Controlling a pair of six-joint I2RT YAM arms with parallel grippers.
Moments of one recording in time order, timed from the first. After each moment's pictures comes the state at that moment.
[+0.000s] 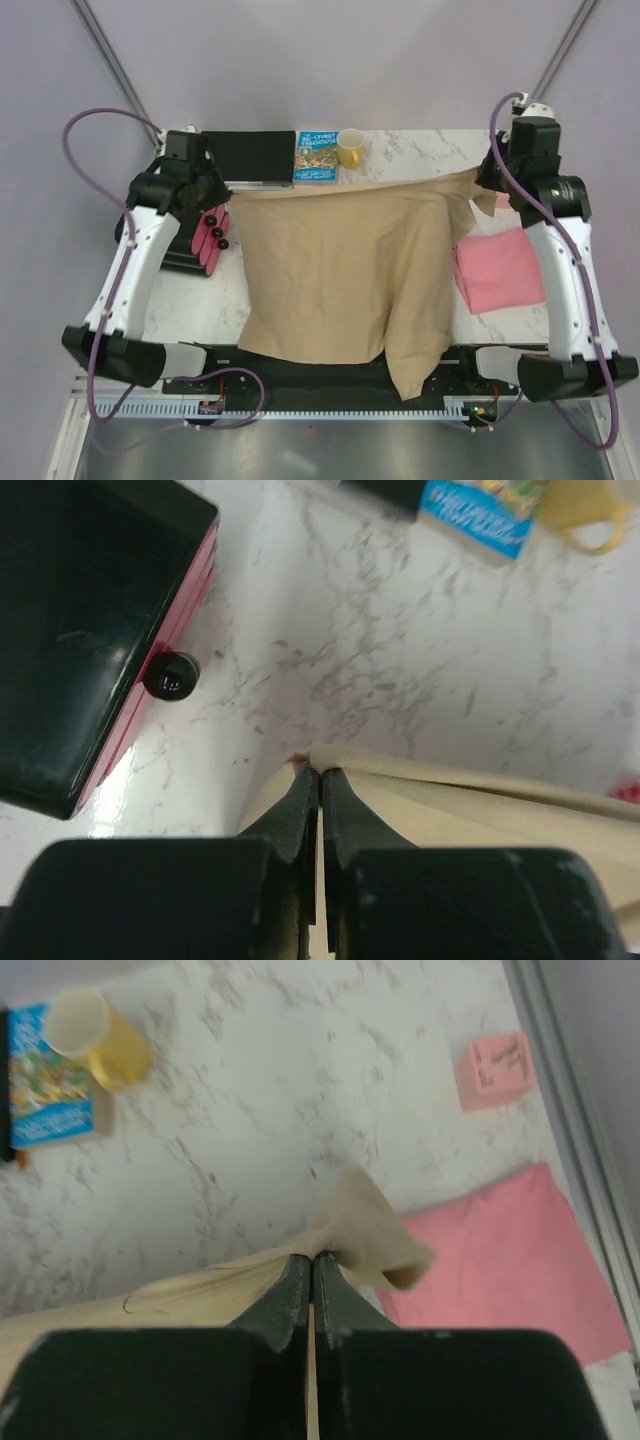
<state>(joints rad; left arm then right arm) -0.20 1.29 1.56 -1.00 -0.14 -0.57 0.06 1.22 1.63 -0.88 0.15 0.28</state>
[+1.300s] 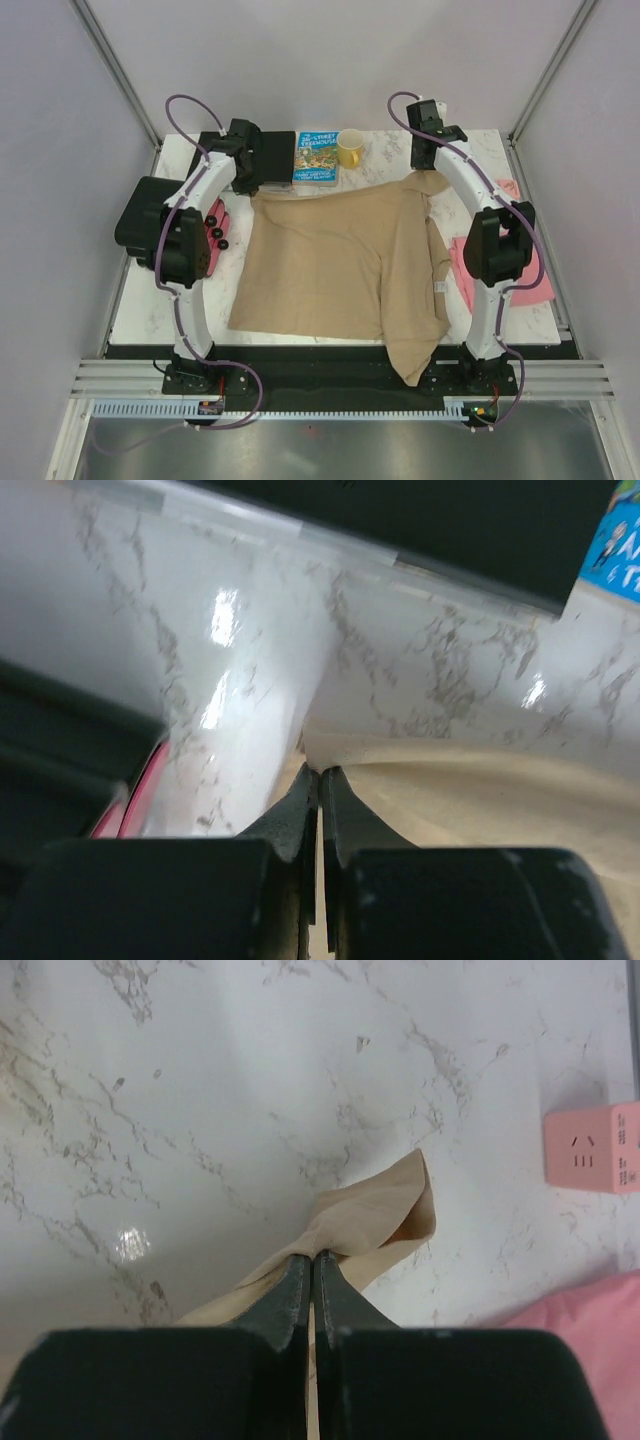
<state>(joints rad) -0.20 2.01 1.75 -0.82 -0.19 -0.45 0.23 2.03 1.89 -0.76 0.41 0.27</state>
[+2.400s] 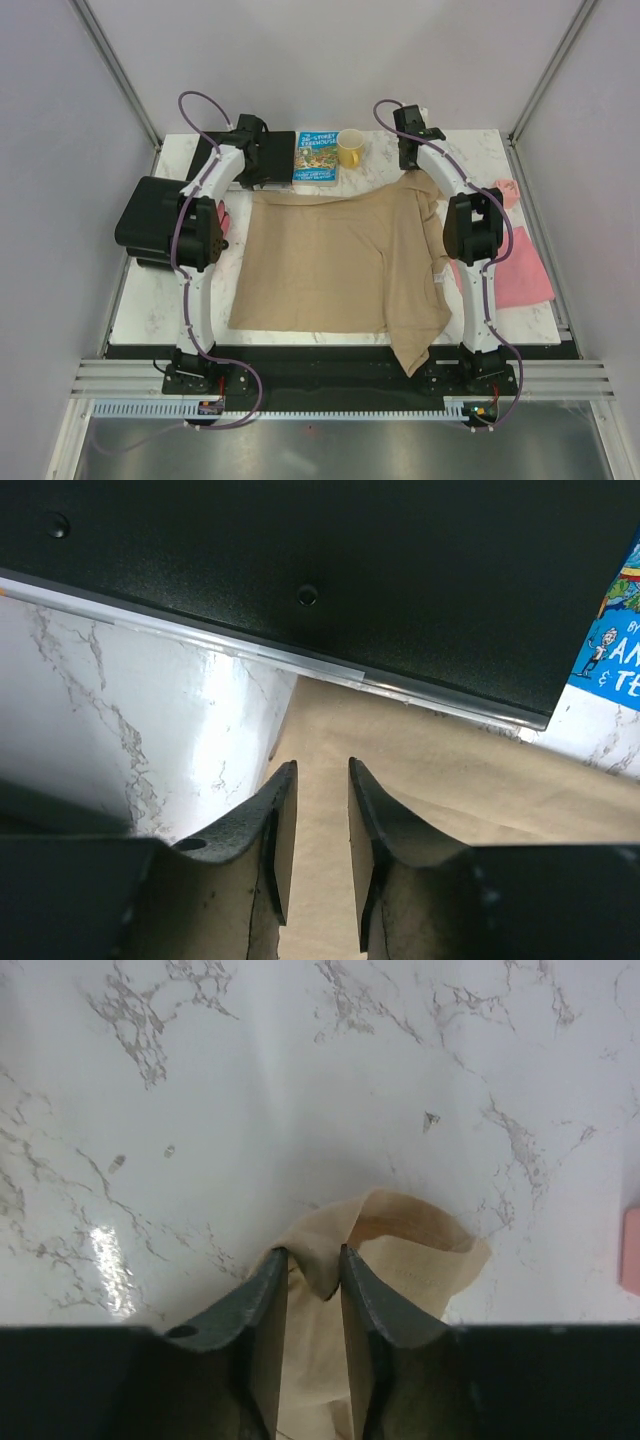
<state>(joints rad) -0.19 2.27 2.02 -0.83 -0.18 -0.43 0.23 2.37 2.17 -0.72 0.42 0.19</state>
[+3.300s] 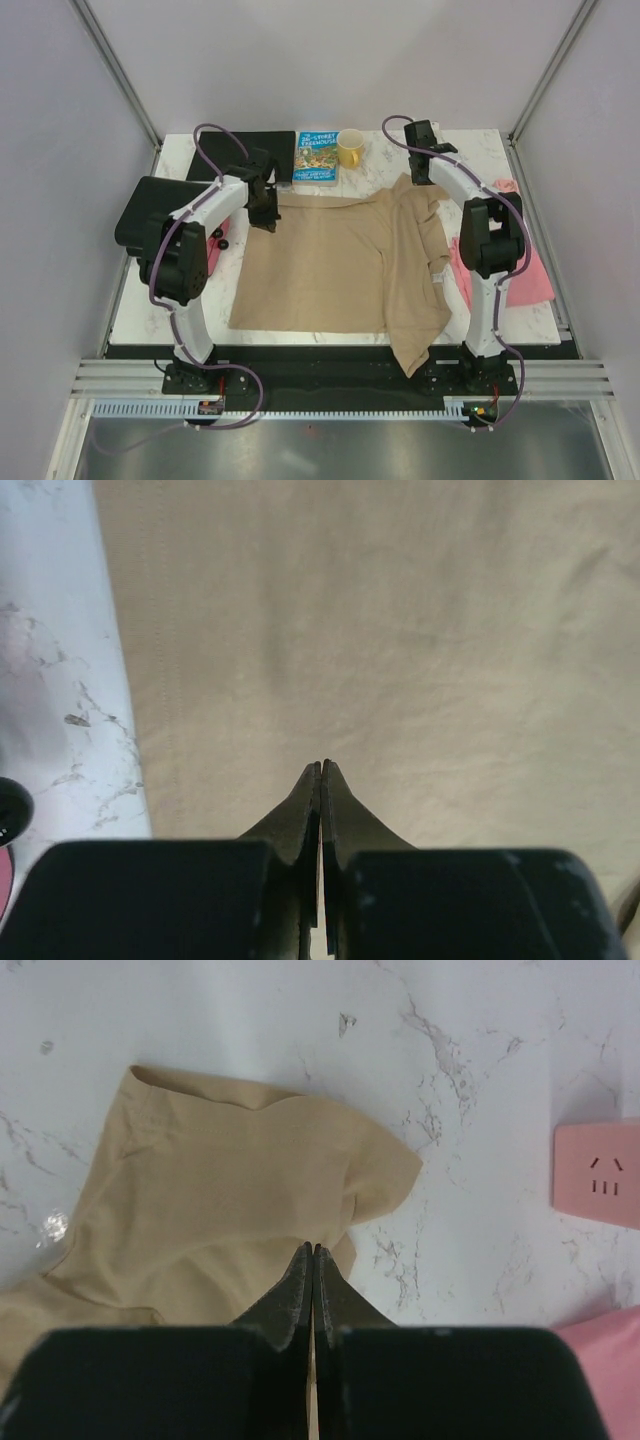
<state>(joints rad) -0.30 1.90 1.48 -0.79 -0.01 -0.40 0.22 2.11 1.78 -0.59 0.46 0.15</state>
